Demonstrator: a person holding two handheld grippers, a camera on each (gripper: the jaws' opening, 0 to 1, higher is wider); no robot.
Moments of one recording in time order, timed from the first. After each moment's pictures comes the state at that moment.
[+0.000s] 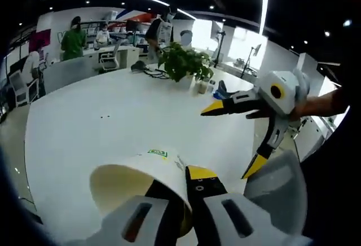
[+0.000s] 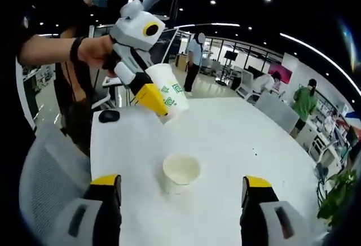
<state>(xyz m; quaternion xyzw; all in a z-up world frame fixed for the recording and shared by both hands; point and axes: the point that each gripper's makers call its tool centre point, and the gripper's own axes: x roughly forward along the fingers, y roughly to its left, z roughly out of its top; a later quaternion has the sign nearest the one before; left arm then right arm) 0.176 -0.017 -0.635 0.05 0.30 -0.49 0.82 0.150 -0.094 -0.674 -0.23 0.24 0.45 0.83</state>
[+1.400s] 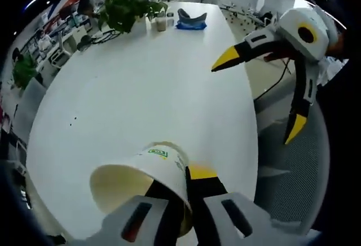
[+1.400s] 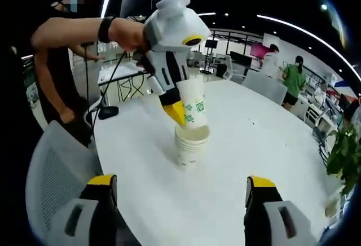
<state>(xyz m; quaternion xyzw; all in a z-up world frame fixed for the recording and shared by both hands) 0.176 -0.062 -0.722 0.34 0.39 -0.56 0.65 0.095 -0.120 -0.708 -0.17 0.27 0.40 0.86</state>
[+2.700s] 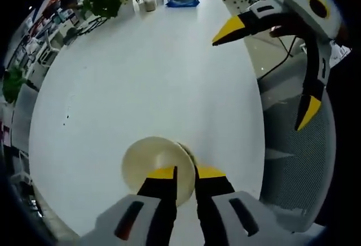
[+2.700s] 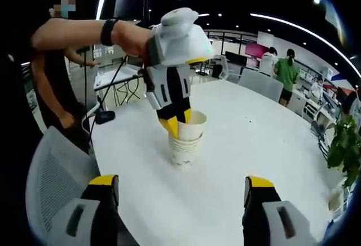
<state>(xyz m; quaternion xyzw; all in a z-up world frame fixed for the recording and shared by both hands) 0.178 -0.064 -0.741 0.38 0.42 -0.56 0.61 0.102 -0.130 -0.714 -0.15 0.28 0.39 0.87</state>
